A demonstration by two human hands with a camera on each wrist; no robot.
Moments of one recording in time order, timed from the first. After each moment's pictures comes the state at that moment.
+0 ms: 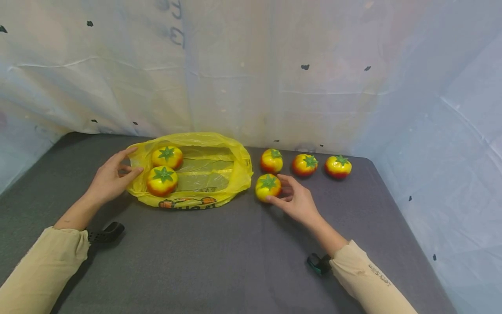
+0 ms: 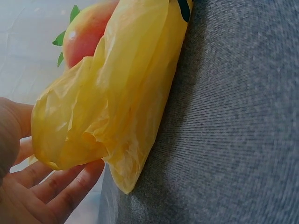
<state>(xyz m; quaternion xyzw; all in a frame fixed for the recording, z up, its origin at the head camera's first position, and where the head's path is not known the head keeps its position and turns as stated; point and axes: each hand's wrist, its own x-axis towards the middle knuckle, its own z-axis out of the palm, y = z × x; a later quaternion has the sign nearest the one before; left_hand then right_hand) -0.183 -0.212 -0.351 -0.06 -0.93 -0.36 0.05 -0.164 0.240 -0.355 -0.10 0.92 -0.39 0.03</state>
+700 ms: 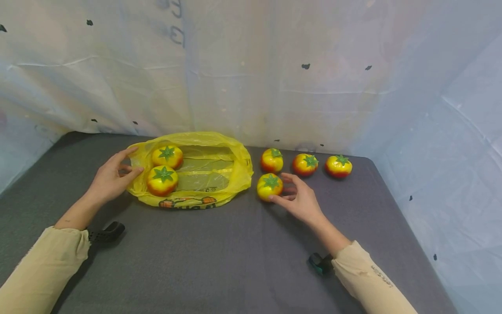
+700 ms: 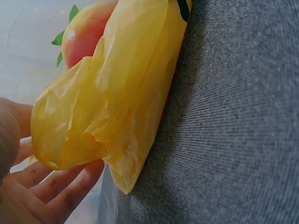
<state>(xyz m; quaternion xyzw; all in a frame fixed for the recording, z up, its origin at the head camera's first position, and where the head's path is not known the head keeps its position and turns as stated) -0.184 -0.213 -0.353 -0.06 -0.93 -0.36 0.06 -0.165 0.246 -0.353 -0.07 0.91 -0.40 0.04</state>
